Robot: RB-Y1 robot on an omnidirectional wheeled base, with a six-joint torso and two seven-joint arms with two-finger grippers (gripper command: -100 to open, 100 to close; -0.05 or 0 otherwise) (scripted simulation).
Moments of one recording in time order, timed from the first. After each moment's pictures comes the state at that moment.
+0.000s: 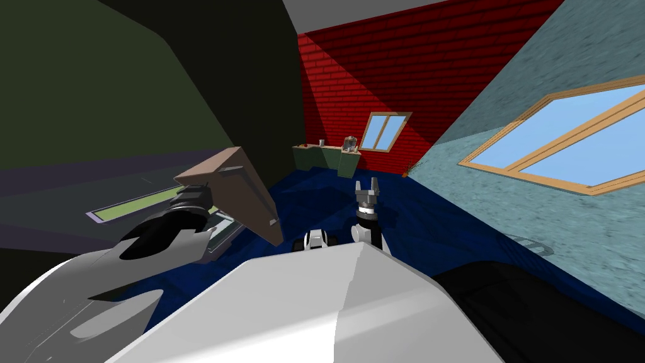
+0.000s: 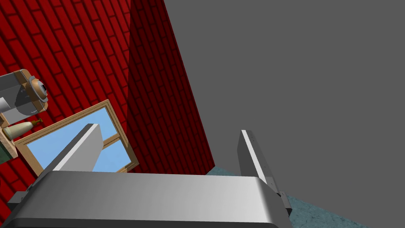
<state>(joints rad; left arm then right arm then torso) 0.38 0.49 0.39 -2.56 -0.19 0.97 0.26 0.51 0.00 0.04 -2.21 -0.08 -0.58 -0.13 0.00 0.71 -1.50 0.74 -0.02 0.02</state>
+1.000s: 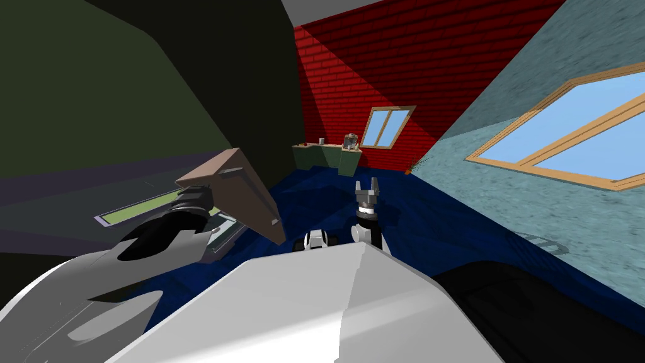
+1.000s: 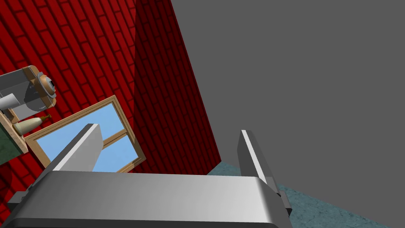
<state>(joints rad) 0.39 0.49 0.39 -2.57 -0.18 0.99 0.26 0.51 0.00 0.04 -2.21 -0.08 -0.58 -0.13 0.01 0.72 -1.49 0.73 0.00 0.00</state>
